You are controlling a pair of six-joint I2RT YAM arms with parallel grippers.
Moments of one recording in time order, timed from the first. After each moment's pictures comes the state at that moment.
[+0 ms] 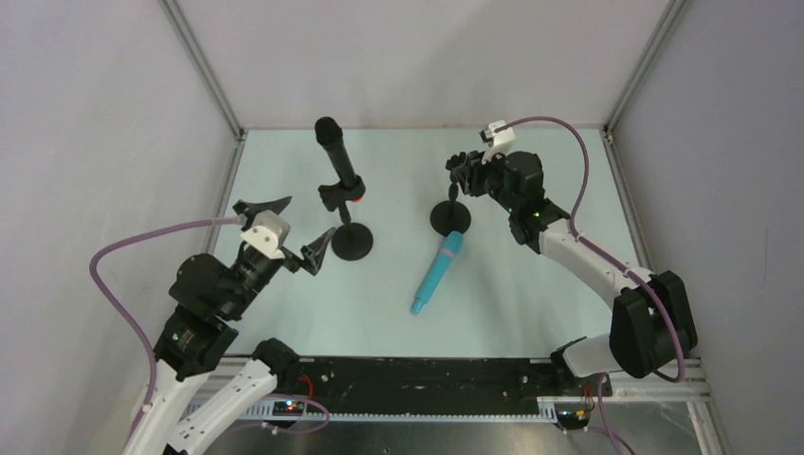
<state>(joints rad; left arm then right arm) -0.57 0.46 0.91 -0.36 0.01 0.25 0.46 1.40 0.99 0.25 -0.09 0.14</state>
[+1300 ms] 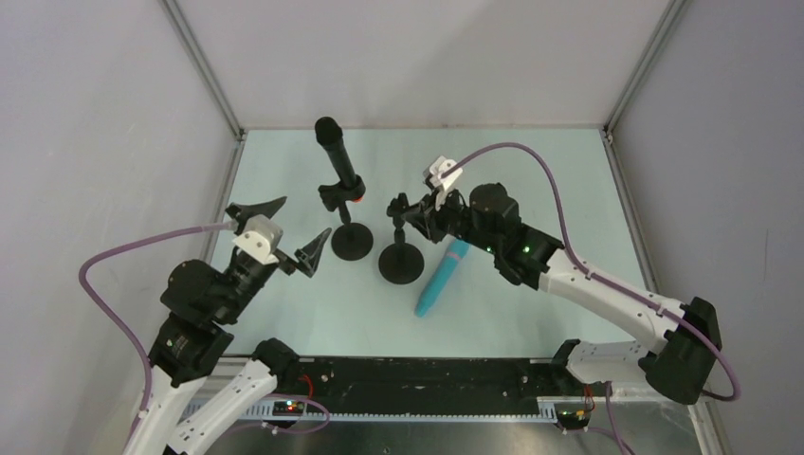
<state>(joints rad) -0.57 0.43 0.92 -0.37 0.02 0.25 0.85 1.24 1.06 0.03 -0.08 0.03</state>
